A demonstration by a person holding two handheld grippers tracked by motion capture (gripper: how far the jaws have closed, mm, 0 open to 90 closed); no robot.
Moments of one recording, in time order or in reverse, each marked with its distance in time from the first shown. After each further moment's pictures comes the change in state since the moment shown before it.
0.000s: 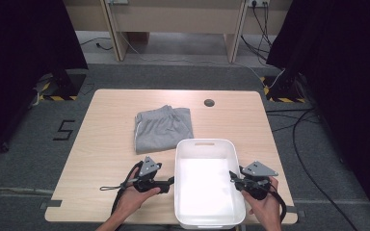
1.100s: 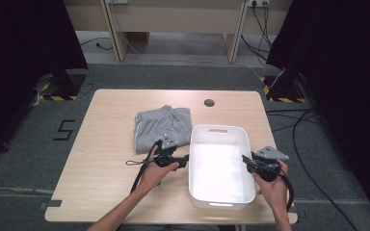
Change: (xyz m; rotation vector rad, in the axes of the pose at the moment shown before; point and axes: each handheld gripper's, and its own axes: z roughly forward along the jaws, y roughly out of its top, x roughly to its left) left arm 0.015 0.049 0.075 0.014 0.028 -0.060; right arm -0.057 0.010 0.019 -0.020 -0.089 0.052
